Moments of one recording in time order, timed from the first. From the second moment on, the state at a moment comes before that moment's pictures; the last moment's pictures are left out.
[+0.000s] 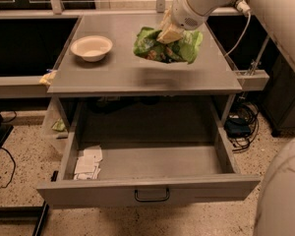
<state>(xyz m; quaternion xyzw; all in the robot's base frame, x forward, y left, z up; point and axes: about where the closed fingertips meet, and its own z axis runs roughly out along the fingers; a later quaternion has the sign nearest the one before) 0.724 -0.067 0.961 -0.67 0.65 -0.02 0.37</state>
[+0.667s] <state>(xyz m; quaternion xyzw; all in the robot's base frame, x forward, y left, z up) 0.724 -0.067 0.961 -0.67 0.65 -0.02 0.37</state>
